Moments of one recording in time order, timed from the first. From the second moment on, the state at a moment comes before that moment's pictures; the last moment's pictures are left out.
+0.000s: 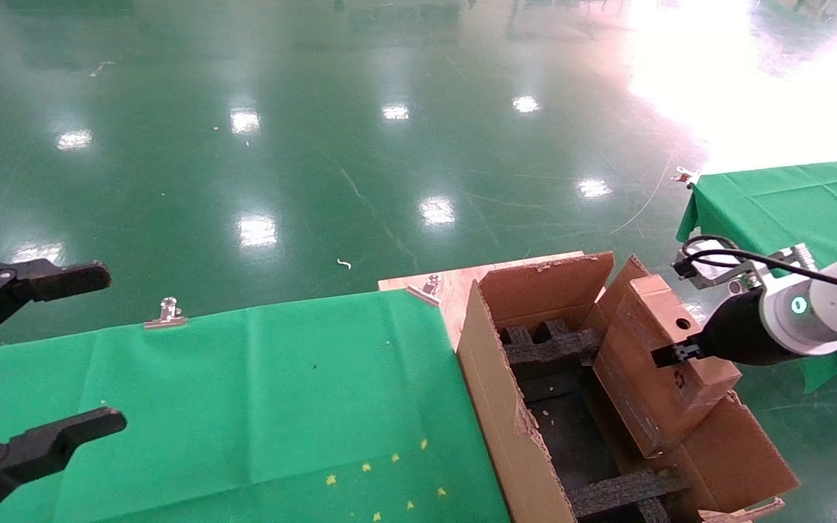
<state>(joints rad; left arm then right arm) -1.08 0.57 0.35 -1.23 0.65 1.44 -0.14 2.04 -0.43 -1.82 1.36 -1.85 -1.05 1.82</state>
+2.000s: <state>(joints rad) -1.08 0.57 0.35 -1.23 0.65 1.44 -0.14 1.72 -0.59 -1.90 1.12 -1.87 -0.79 1.91</state>
